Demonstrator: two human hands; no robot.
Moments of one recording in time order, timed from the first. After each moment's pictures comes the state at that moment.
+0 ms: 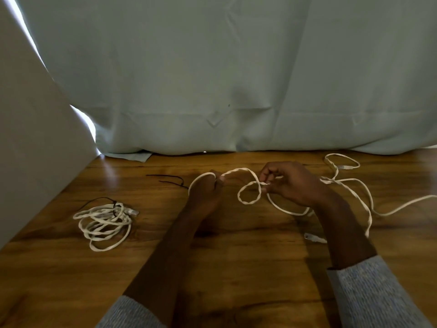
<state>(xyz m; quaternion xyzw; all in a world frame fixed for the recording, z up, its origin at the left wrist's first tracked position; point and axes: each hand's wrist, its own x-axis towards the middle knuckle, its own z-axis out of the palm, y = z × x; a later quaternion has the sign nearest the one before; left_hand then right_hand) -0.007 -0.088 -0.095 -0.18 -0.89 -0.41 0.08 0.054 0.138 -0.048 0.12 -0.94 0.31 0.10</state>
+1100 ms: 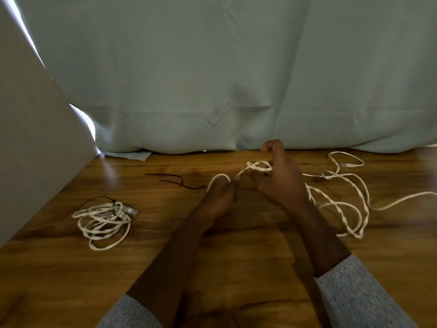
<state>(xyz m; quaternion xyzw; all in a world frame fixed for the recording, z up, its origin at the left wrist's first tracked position) 0.015 -0.064 -0.088 -0.16 -0.80 -0.58 -0.07 0.053 0.090 -0.055 -0.02 -0.90 0.31 0.31</state>
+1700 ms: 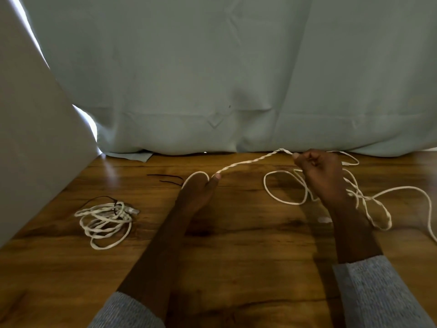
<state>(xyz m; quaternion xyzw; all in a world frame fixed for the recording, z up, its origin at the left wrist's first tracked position) -0.018 -0.104 -0.093 -0.12 -0.91 -0.38 0.05 0.045 0.178 -0.063 -0.06 -0.81 0.44 0.37</state>
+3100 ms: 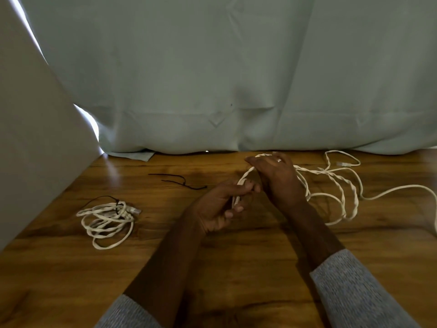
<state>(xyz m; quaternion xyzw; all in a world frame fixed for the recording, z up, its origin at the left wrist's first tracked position) 0.025 -0.081 -0.080 -0.27 -0.44 -0.75 -0.40 0.024 0.111 -0.084 0.16 -0.90 0.10 0.38</state>
